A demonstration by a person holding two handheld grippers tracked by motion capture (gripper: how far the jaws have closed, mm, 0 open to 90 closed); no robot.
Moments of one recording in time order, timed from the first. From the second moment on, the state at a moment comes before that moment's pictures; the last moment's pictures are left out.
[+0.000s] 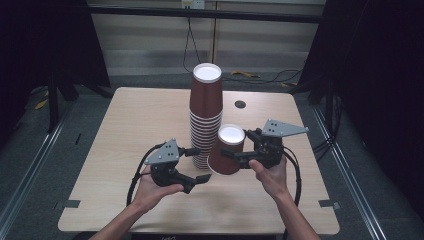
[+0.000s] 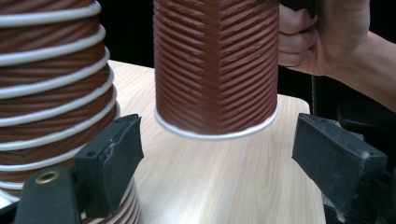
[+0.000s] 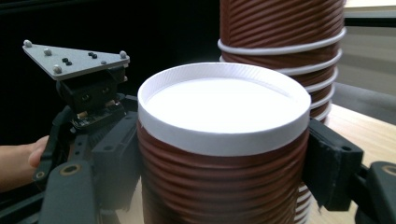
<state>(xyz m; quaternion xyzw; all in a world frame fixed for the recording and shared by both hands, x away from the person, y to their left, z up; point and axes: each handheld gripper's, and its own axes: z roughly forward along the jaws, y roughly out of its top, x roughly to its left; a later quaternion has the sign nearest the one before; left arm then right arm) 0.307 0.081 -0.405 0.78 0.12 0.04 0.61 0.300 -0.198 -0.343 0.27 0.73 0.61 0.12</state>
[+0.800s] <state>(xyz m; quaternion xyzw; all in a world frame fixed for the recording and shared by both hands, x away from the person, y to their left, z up) 0.308 0.069 -0.418 0.78 0.13 0.02 0.61 0.299 -0.160 -0.360 0.25 0.75 0.61 0.06</state>
